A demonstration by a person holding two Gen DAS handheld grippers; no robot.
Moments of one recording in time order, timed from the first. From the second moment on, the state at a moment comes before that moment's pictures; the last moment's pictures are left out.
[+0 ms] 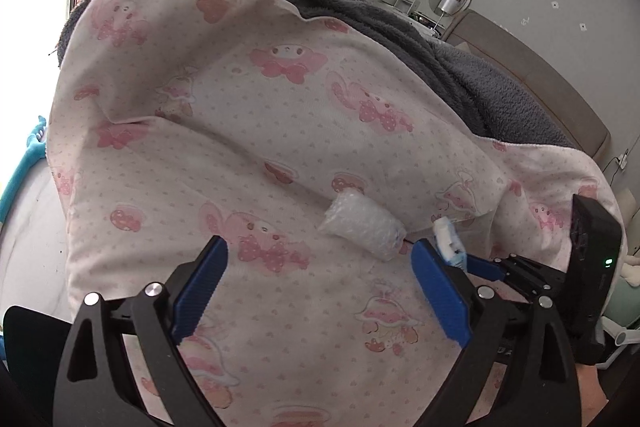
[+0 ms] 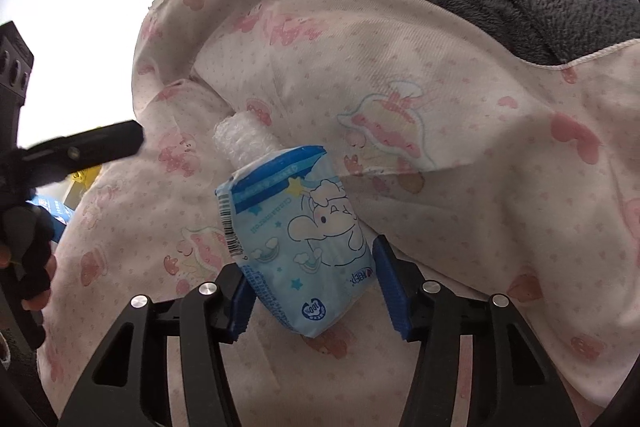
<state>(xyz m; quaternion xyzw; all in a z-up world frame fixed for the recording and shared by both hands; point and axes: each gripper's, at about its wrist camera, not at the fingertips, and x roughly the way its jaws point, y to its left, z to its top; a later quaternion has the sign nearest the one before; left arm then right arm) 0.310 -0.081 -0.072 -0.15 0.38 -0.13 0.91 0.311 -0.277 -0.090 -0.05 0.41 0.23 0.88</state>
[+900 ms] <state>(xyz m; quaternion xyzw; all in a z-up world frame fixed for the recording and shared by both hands) 0.348 -0.150 -0.098 0.01 0.40 -0.12 0.91 0.278 -0.341 -0.065 -0.02 0.38 0.23 0.90</state>
